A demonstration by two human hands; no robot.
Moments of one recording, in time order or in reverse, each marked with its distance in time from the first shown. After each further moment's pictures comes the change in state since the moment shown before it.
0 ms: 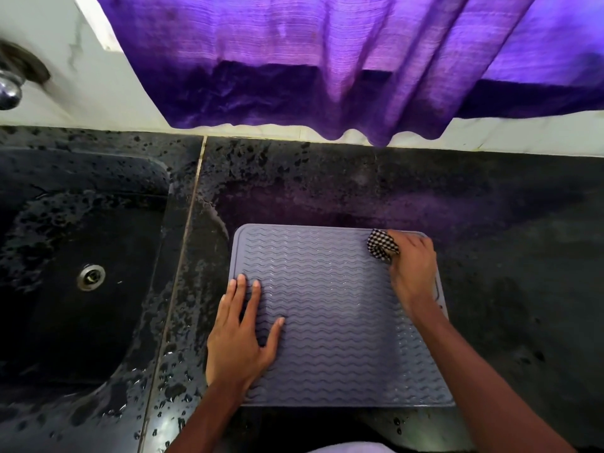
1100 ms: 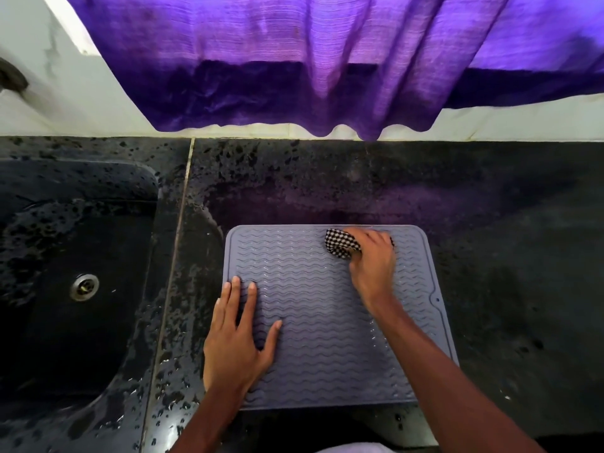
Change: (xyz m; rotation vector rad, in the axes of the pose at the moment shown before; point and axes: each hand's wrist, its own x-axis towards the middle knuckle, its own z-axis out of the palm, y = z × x) left_hand 0.001 0.001 -0.002 0.007 0.010 0.033; right_hand -0.012 -0.059 0.017 0.196 0.025 -0.009
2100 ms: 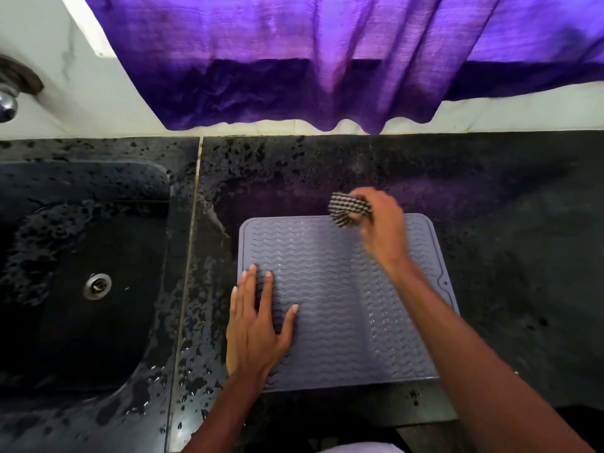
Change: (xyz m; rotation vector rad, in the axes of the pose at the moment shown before) left_hand 0.003 0.001 0.000 -0.020 0.009 0.018; right_hand 0.030 -0.037 -0.034 0.134 -0.036 -0.072
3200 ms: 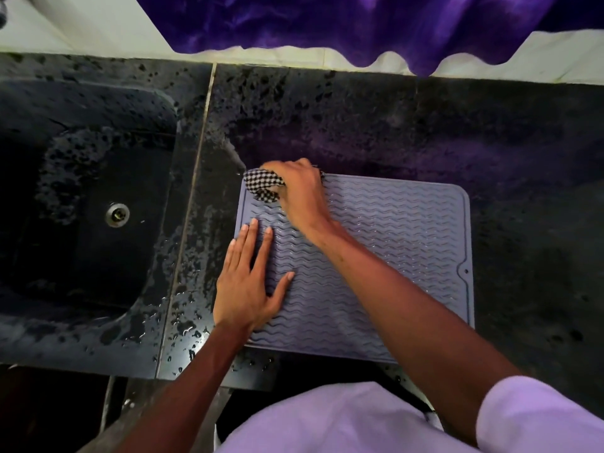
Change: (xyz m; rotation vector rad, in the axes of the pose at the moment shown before) left_hand 0.005 0.004 -0.006 0.123 -0.156 -0.010; right_hand 0.005 -0.071 0.097 0.142 -0.305 -0.247
